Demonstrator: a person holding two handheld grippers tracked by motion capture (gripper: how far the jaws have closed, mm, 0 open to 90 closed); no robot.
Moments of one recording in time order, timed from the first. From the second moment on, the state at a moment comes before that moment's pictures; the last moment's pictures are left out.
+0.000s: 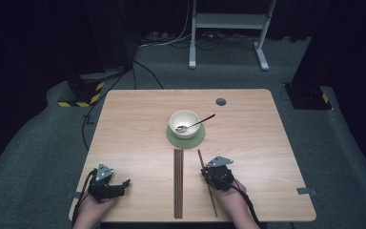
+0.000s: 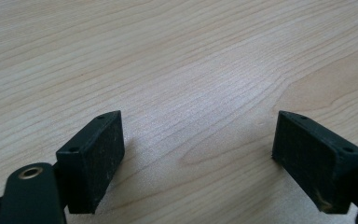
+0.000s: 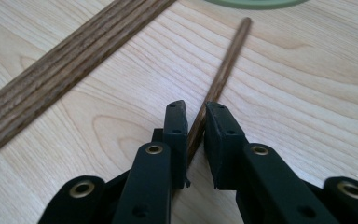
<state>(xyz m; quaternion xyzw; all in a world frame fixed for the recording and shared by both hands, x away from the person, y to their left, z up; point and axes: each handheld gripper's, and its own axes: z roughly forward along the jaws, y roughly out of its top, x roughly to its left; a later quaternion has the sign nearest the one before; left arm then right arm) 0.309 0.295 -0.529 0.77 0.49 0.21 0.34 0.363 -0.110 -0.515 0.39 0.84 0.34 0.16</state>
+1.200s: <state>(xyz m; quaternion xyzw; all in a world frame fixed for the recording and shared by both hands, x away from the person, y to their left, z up) 0.309 0.295 -0.529 0.77 0.49 0.21 0.34 0.358 -0.120 -0.511 0.39 0.85 0.31 0.16</state>
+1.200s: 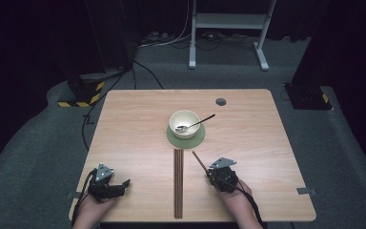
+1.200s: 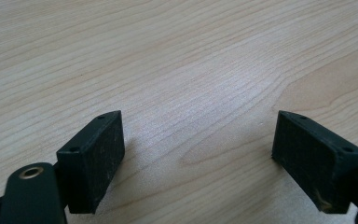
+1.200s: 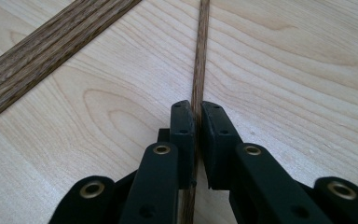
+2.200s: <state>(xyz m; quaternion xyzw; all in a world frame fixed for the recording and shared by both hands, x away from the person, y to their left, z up) 0.309 0.295 -0.530 0.77 0.49 0.21 0.35 0.358 -0.124 -0.480 0.39 0.84 0.35 0.17</state>
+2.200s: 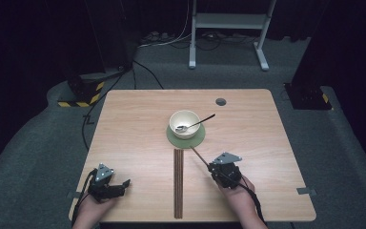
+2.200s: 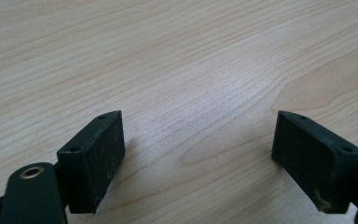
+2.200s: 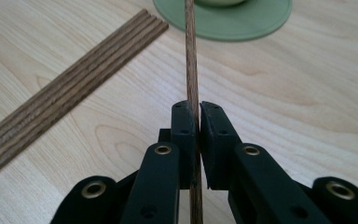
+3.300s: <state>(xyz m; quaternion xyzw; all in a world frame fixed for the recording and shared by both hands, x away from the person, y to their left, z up) 0.309 0.295 -0.530 0.77 0.49 0.21 0.35 0.398 -0.126 -0.440 0.39 0.82 0.37 0.21</state>
